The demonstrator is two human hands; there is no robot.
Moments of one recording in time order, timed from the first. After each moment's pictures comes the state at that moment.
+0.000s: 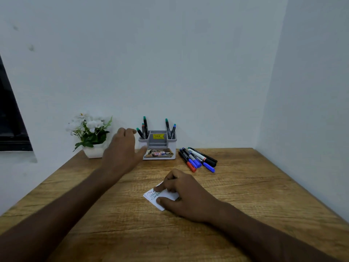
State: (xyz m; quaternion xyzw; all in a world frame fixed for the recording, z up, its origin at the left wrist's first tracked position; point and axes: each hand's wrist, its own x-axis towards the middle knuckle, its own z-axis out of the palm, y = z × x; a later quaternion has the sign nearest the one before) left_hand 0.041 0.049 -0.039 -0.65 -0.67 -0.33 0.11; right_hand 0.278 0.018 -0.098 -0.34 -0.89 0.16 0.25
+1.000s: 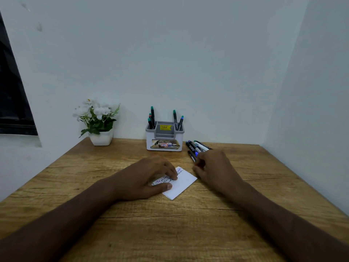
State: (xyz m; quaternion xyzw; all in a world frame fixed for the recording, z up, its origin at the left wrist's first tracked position) left_hand 0.044 0.008 -0.084 -0.90 -0.39 -0.20 -0.05; right_hand 0.305 0.052 -0.075 -0.53 -0.81 0.01 0.25
